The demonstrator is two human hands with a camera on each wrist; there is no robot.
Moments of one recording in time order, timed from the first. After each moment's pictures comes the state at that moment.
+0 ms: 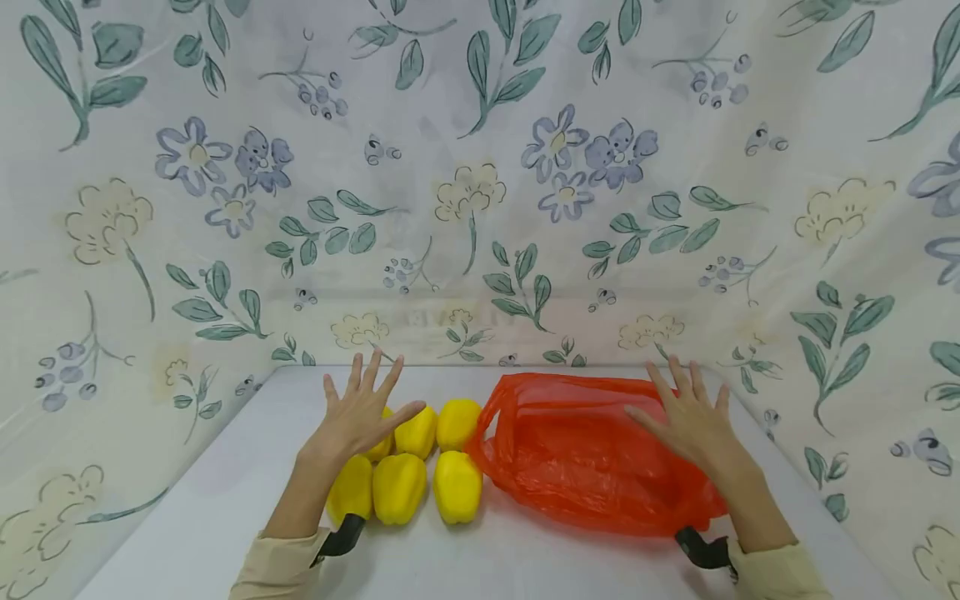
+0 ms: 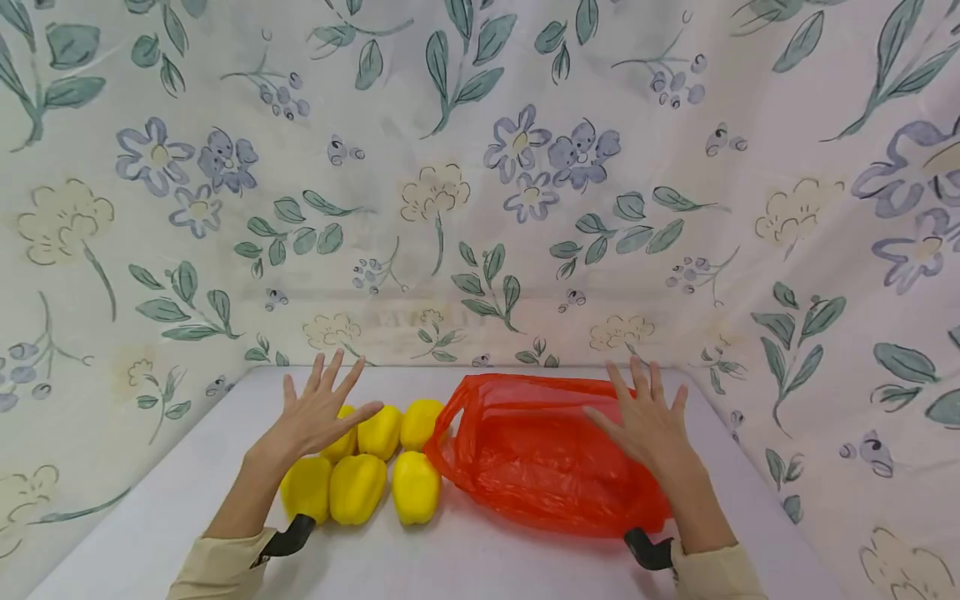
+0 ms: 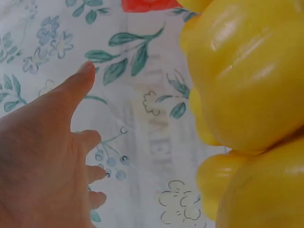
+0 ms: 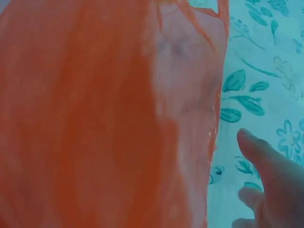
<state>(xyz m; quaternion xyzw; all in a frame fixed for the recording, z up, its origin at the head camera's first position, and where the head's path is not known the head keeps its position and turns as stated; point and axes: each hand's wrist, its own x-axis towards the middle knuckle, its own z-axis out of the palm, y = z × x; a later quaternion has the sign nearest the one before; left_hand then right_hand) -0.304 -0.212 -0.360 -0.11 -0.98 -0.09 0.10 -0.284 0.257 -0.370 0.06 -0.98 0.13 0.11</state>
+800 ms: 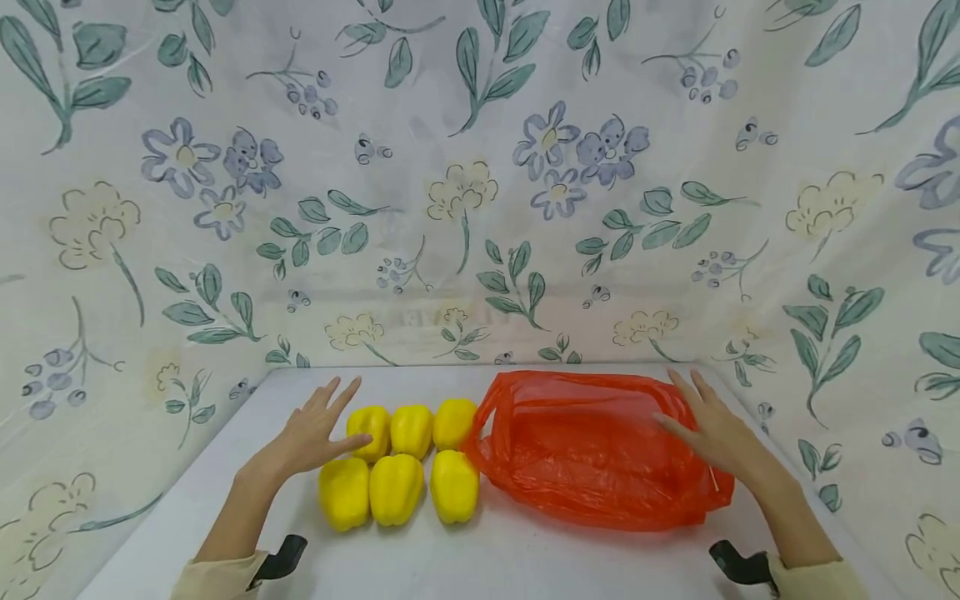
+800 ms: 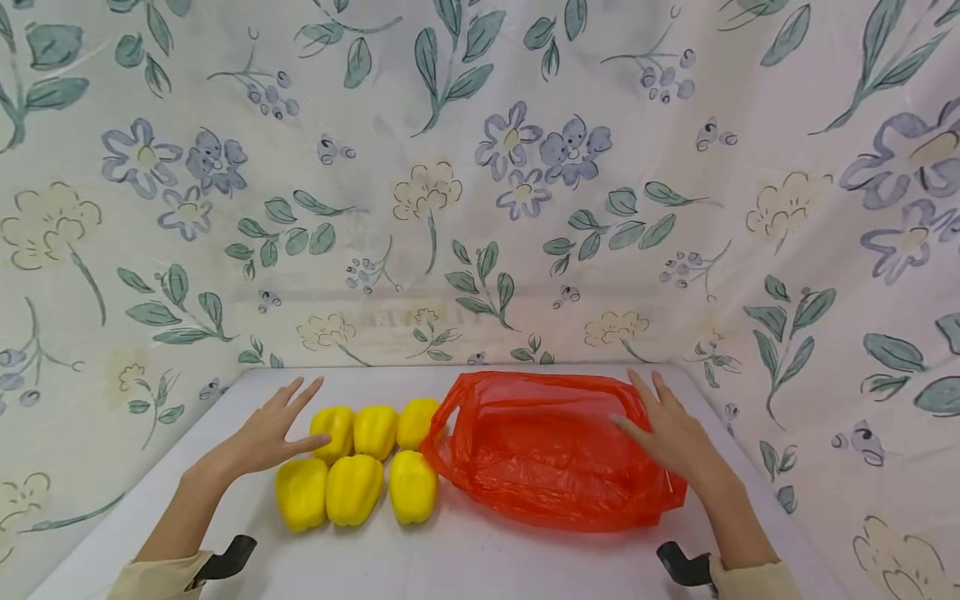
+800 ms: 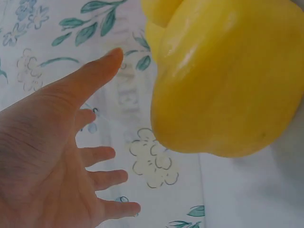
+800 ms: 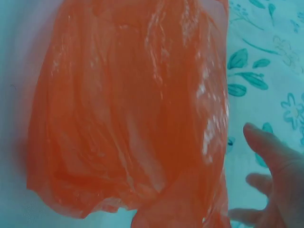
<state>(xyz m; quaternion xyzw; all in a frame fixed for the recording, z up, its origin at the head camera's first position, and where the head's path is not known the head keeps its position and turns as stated) -0.296 -0.277 -0.374 -0.15 -0.98 -0.14 0.06 -0.268 0.298 -0.377 0.07 -0.97 0.22 0.08</state>
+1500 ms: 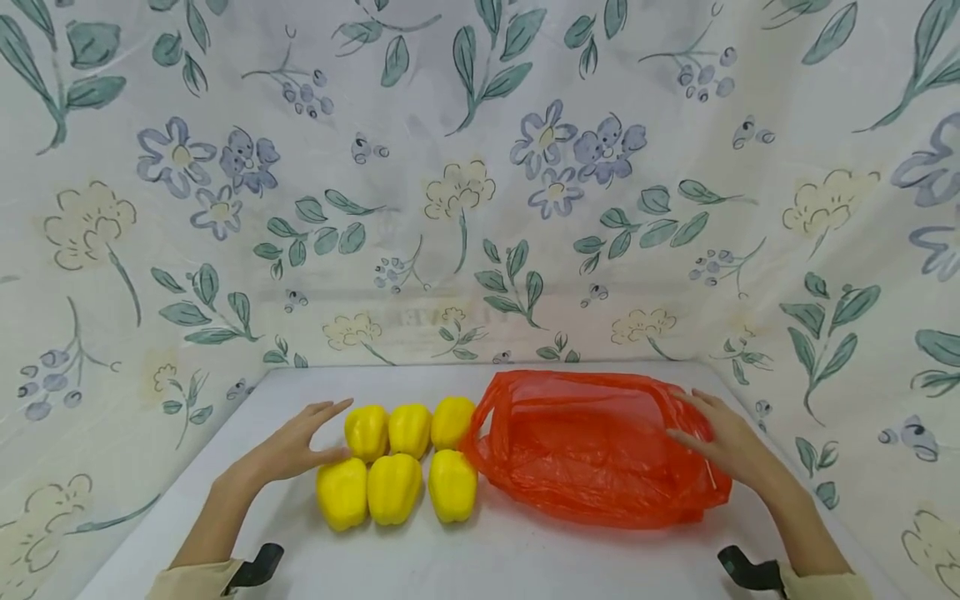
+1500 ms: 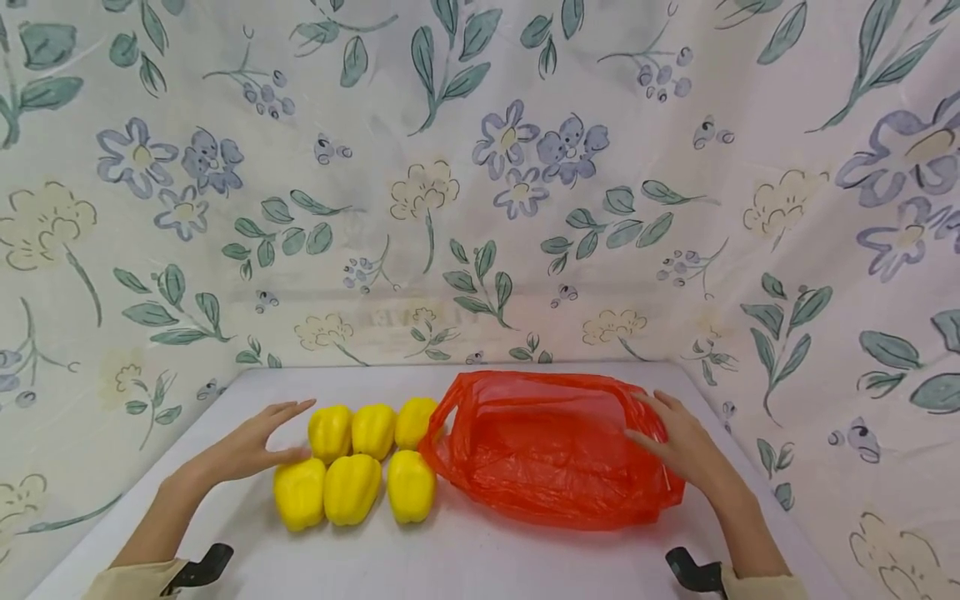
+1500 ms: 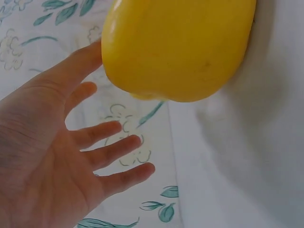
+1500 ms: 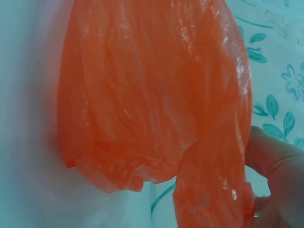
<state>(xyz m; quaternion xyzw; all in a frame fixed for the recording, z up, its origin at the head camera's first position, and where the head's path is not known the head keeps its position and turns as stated) -0.302 -0.307 -0.388 -0.17 -0.96 -0.21 -0.01 -0.262 0.316 -0.396 0.09 -0.96 0.25 0.09</state>
